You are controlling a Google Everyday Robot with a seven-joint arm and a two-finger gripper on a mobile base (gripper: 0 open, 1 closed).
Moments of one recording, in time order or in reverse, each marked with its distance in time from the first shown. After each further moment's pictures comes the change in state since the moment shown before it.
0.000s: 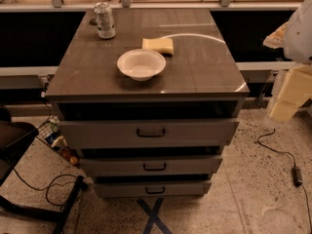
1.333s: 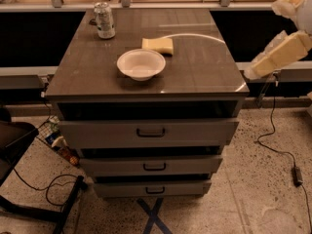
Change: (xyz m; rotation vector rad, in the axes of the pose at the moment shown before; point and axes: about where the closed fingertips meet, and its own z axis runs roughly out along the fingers) arm -0.027 -0.087 -0.012 0.187 -0.529 0.160
